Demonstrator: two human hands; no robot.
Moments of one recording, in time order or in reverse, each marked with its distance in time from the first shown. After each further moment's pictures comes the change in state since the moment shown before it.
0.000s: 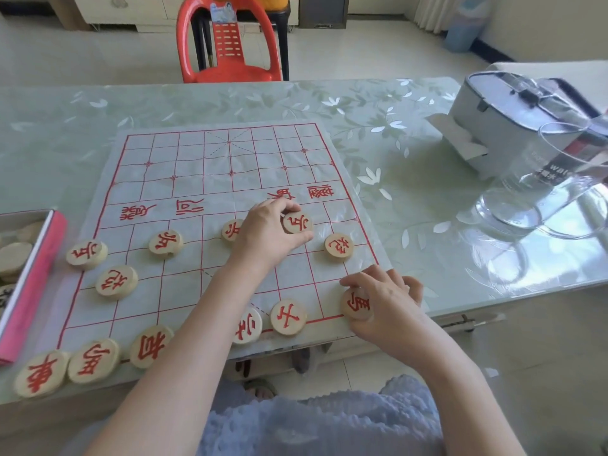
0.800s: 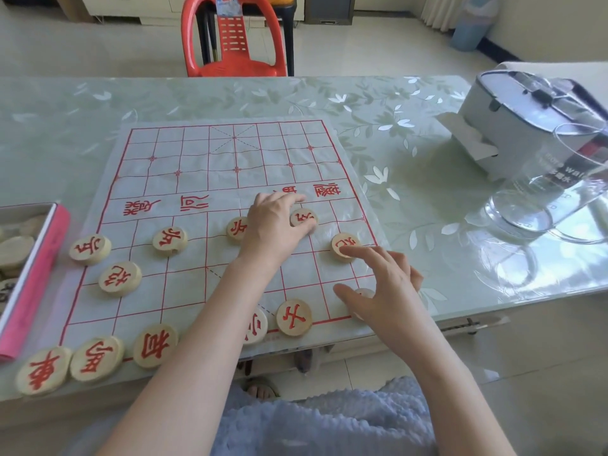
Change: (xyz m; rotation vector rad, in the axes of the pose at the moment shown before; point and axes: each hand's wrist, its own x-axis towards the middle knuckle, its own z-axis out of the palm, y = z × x) left_hand 0.013 -0.005 0.007 0.133 0.067 0.035; right_hand 0.010 -0.020 -0.004 0.263 0.199 0.009
